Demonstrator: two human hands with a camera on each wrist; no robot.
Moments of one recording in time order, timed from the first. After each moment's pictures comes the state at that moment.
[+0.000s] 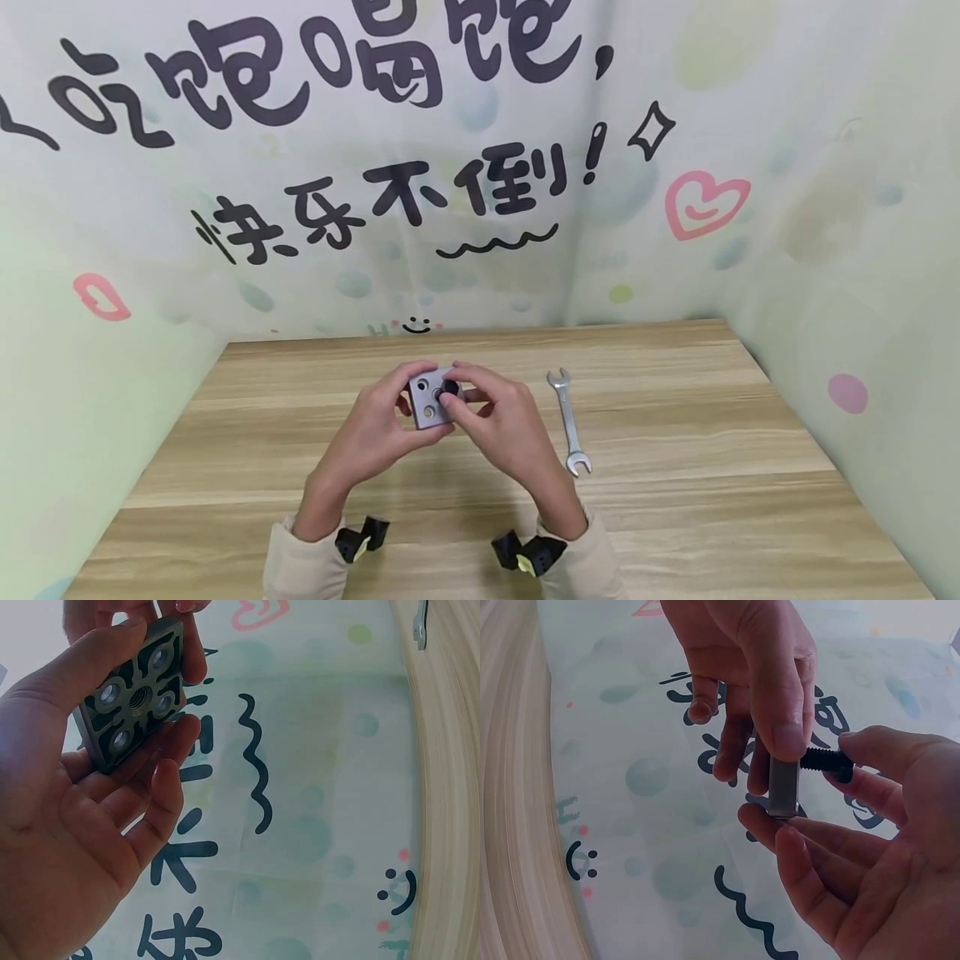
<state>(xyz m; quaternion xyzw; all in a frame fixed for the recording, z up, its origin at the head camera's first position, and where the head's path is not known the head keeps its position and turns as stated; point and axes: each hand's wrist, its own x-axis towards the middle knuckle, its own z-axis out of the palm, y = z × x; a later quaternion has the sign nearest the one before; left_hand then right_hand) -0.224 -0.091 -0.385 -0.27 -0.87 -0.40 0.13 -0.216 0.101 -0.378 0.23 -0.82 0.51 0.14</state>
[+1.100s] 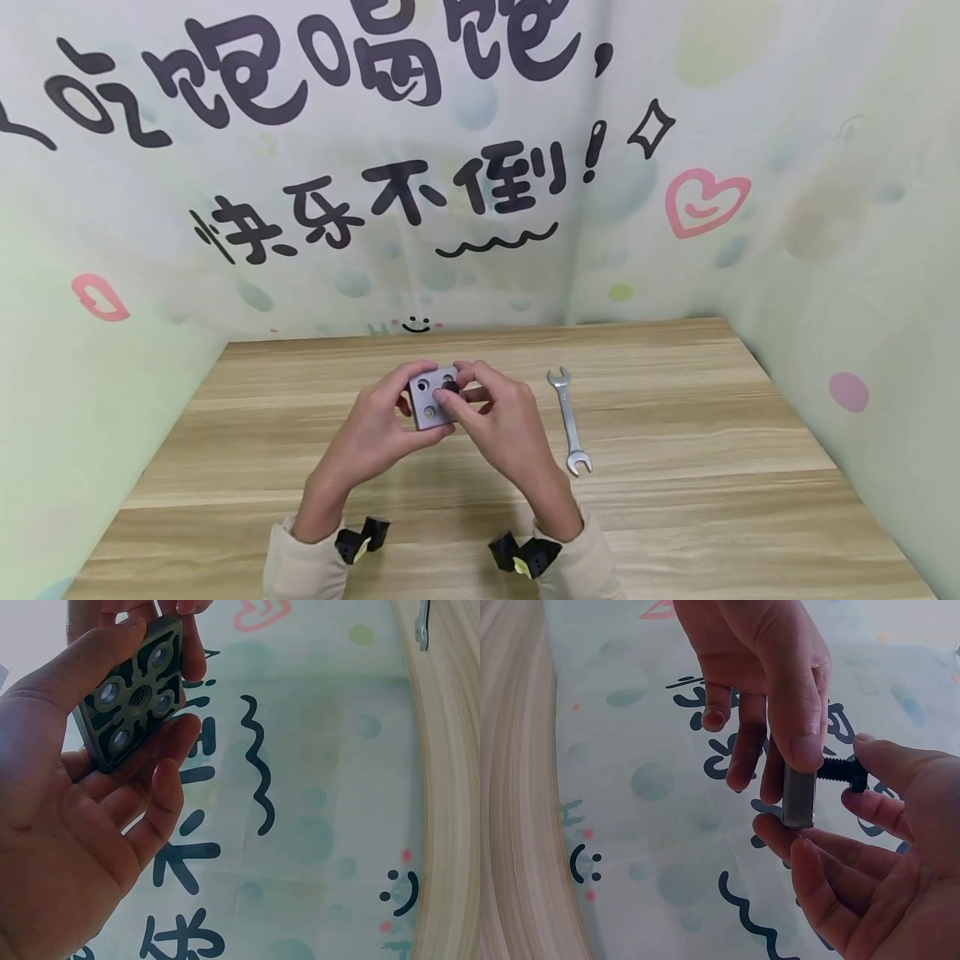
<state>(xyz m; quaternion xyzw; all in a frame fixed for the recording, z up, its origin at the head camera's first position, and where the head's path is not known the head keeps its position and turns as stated) -0.222 -0.089 -0.384 -0.27 -0.87 -0.40 0.13 -0.216 0.096 -0.380 0.19 -0.82 0.52 0.16</state>
